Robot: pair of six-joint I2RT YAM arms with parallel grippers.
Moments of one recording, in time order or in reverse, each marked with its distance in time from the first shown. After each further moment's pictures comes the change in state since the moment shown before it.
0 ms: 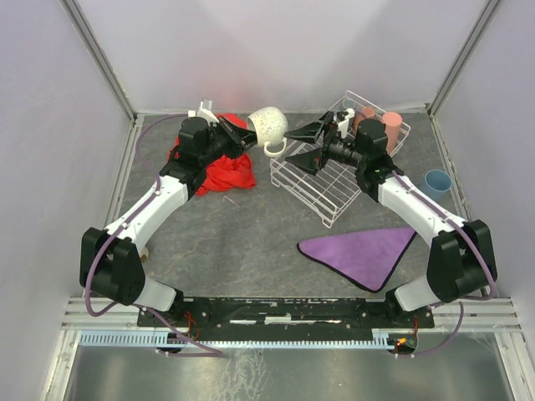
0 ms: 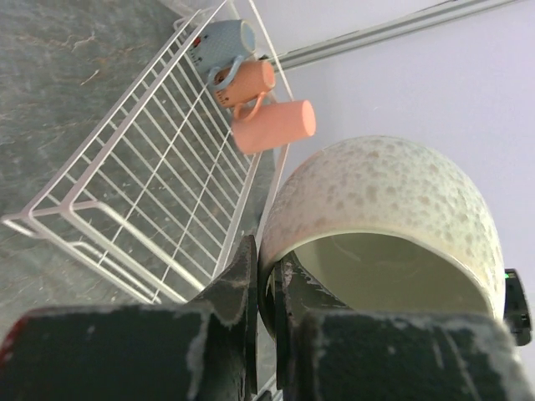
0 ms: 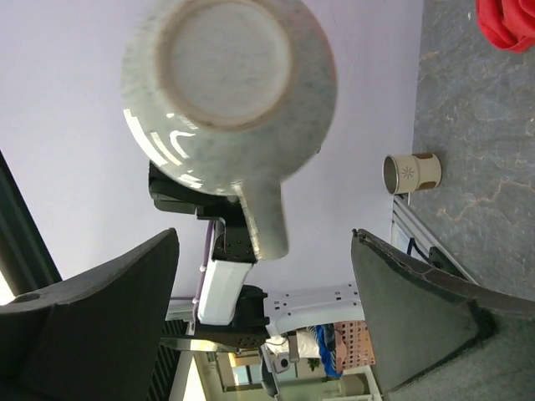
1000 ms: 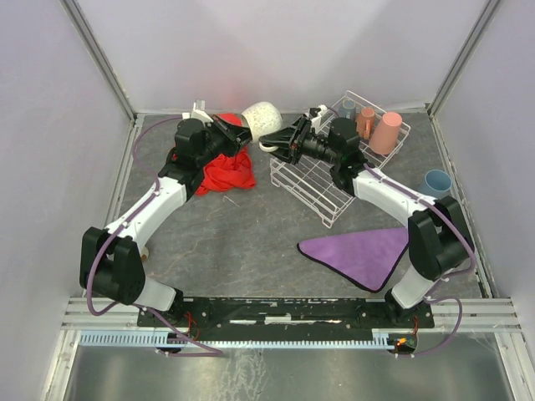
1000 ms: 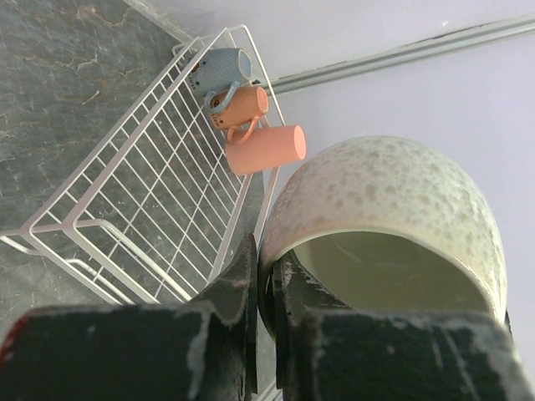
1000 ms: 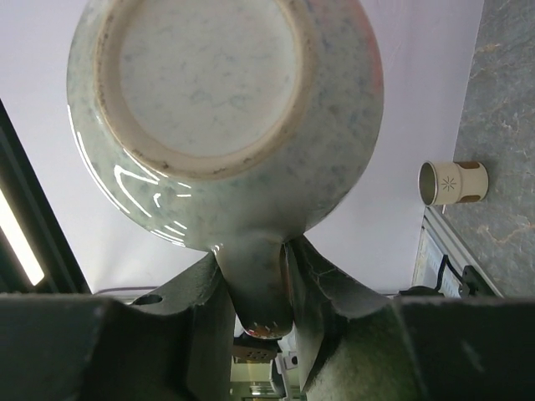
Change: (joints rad) left arm 0.019 0.000 -0.036 0.092 -0.011 -0.068; right arm 0.137 0.187 0.099 0.206 0.071 0.095
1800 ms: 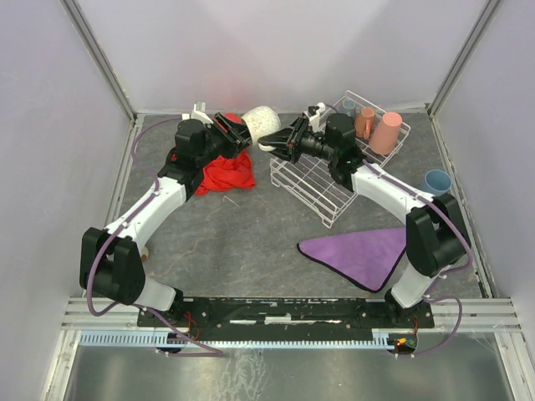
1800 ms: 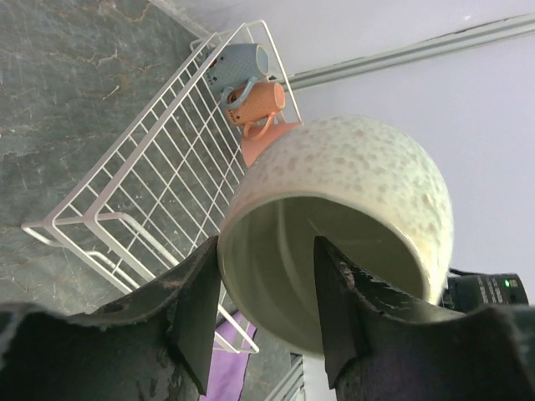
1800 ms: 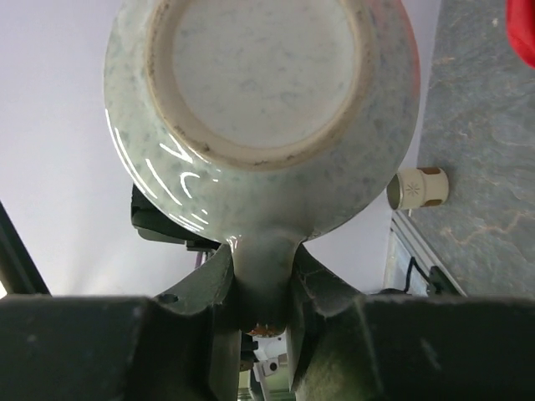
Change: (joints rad) left arm 0.014 -0.002 0.000 -0.032 -0.012 0.037; right arm -0.005 0.039 0.068 -0.101 0.024 -0.088
